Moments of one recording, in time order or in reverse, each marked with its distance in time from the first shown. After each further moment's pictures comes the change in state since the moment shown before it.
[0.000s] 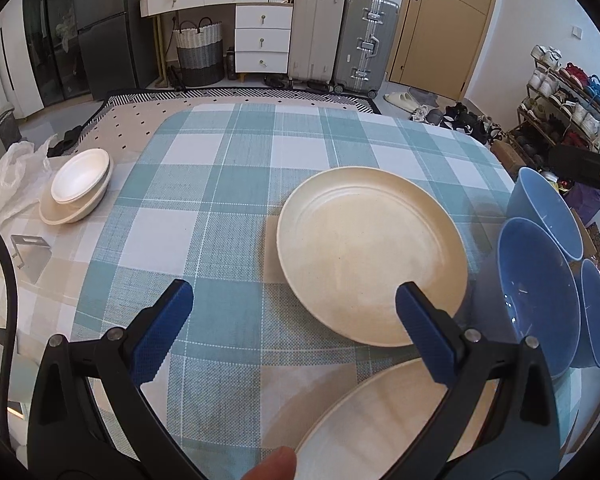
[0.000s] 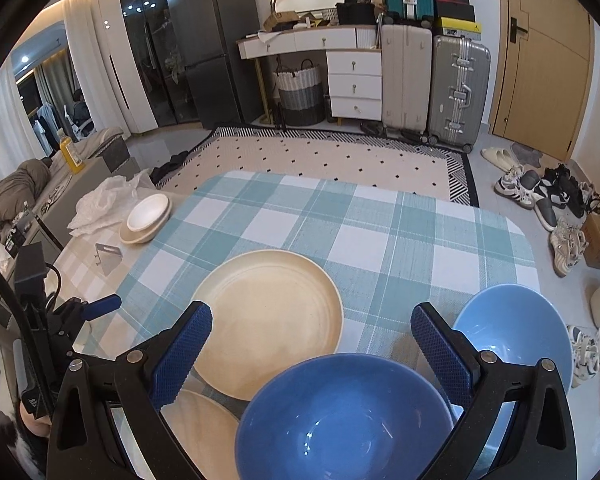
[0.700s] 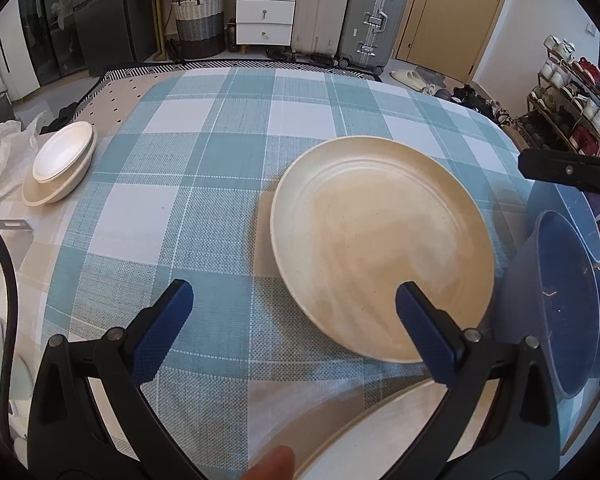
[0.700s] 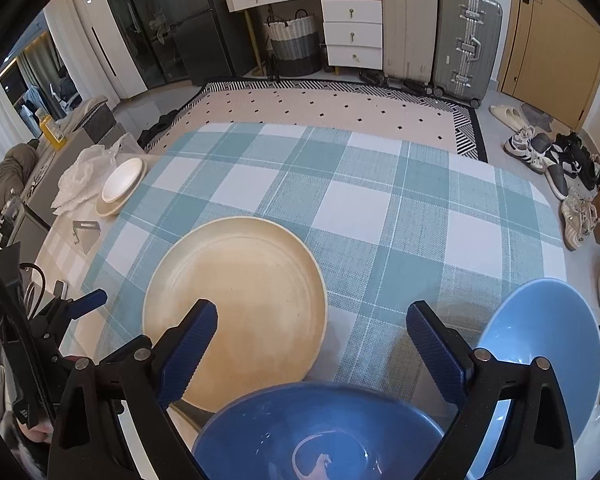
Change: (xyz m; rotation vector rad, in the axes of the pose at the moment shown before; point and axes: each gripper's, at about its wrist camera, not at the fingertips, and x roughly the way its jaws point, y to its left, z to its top) left arm 0.059 0.002 0.002 -0.021 0.098 0.002; right arm 0.085 -0.025 0.009 0.021 0.187 0.004
